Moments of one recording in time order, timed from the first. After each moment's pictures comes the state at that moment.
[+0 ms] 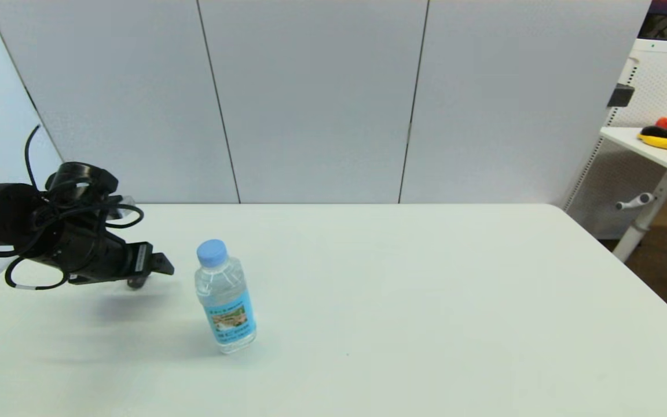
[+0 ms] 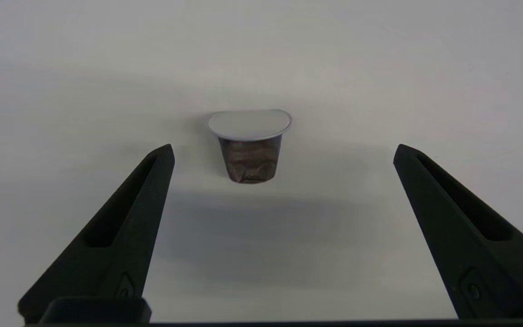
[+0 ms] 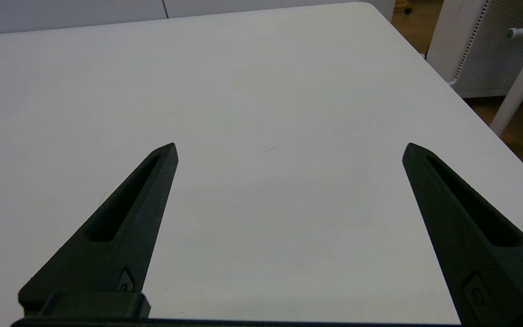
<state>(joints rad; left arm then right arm) 0.04 1.84 -1.12 0.26 -0.03 -0.05 -0.01 0.00 -0.01 0.03 -0.04 0.06</state>
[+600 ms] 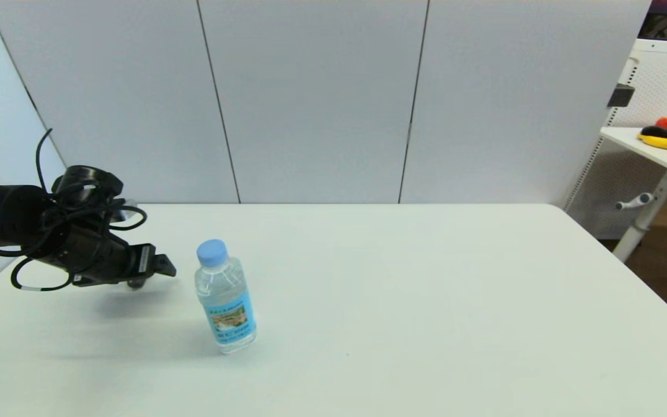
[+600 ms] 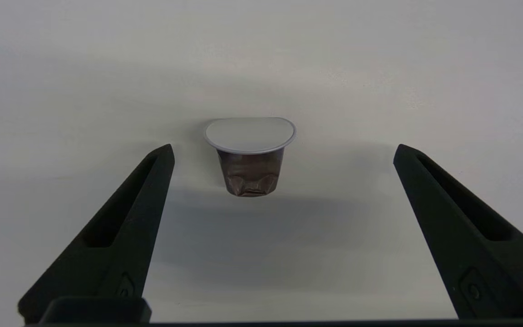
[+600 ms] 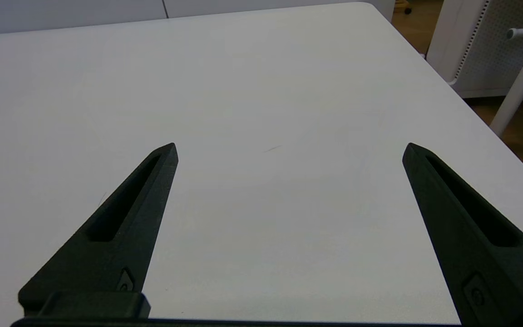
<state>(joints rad) 0.04 1.87 -1.13 0.26 -0.03 -0.07 -0.01 0.00 -0.01 0.03 -0.04 0.06</state>
